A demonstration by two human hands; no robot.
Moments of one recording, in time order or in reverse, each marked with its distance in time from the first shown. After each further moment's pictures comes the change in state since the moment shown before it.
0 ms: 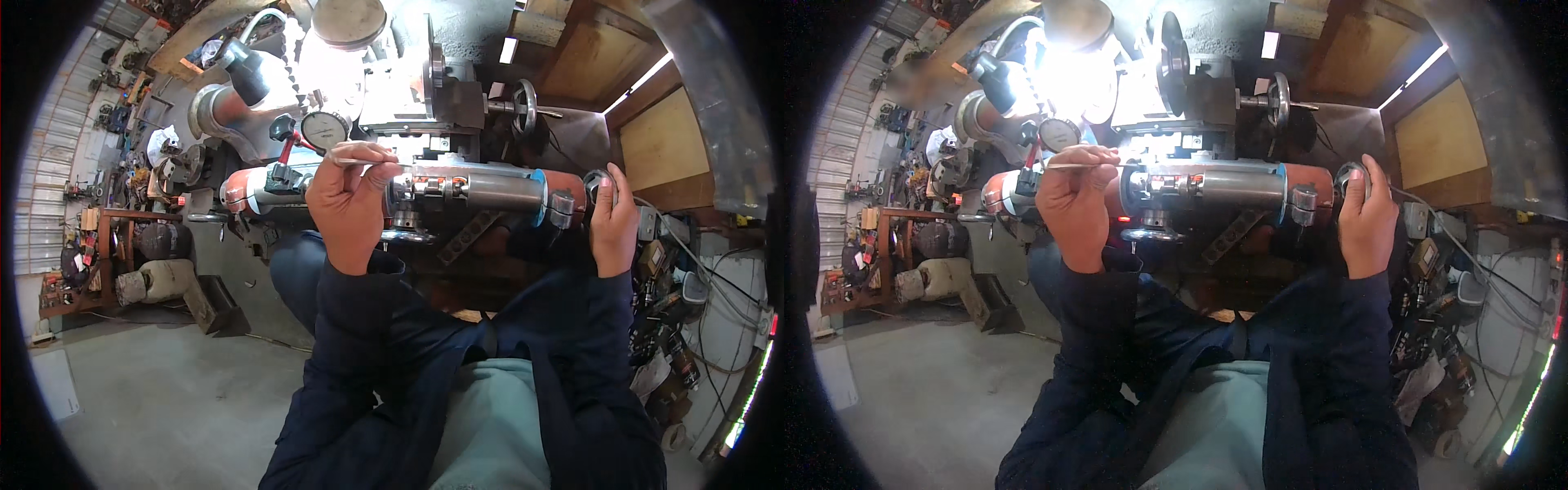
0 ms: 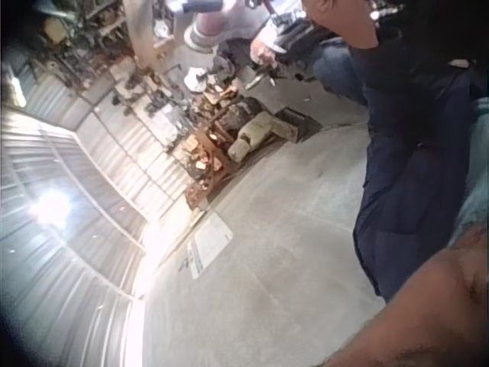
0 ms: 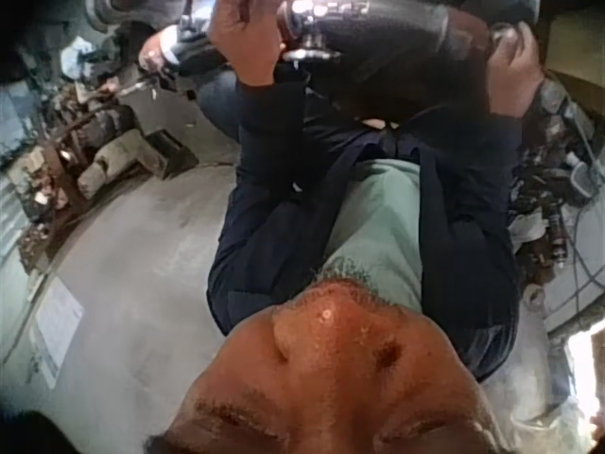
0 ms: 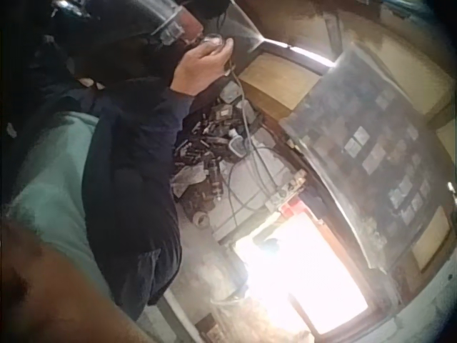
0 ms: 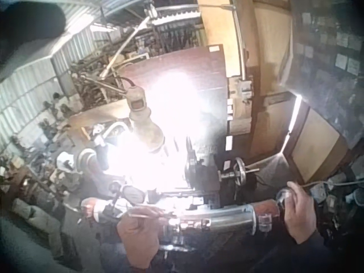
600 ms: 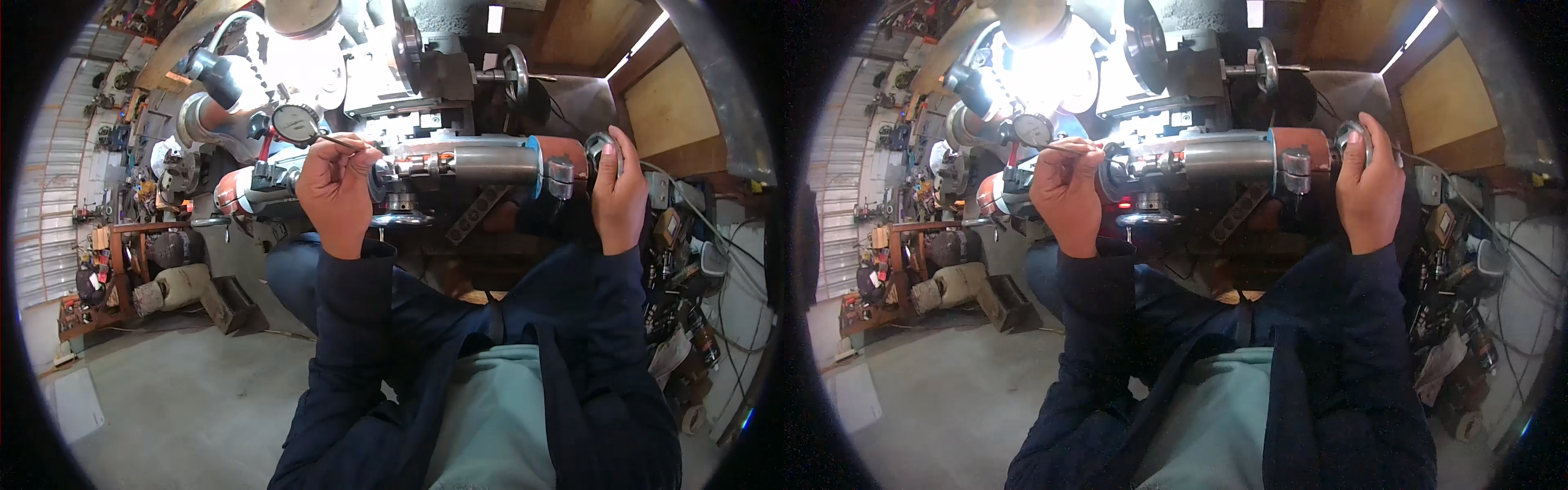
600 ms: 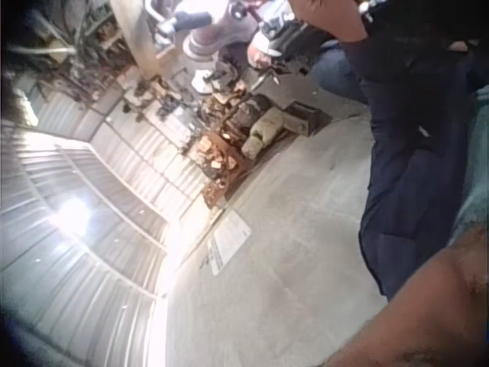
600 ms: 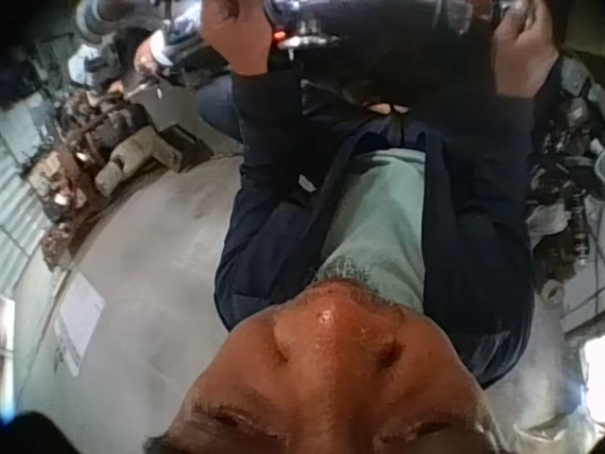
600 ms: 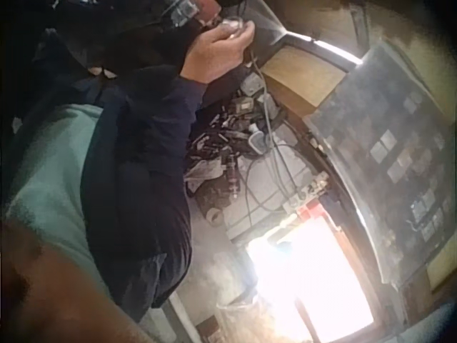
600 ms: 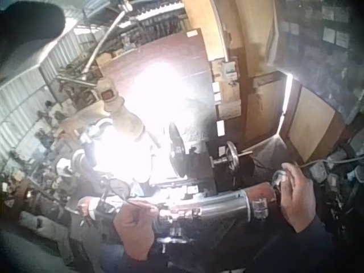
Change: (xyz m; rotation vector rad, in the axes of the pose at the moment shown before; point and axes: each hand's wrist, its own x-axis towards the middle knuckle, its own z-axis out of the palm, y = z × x) left_hand -0.009 -0.024 -0.006 0.137 -0.006 0.015; right_hand -0.007 0.004 0.004 0.011 0.081 -0.042
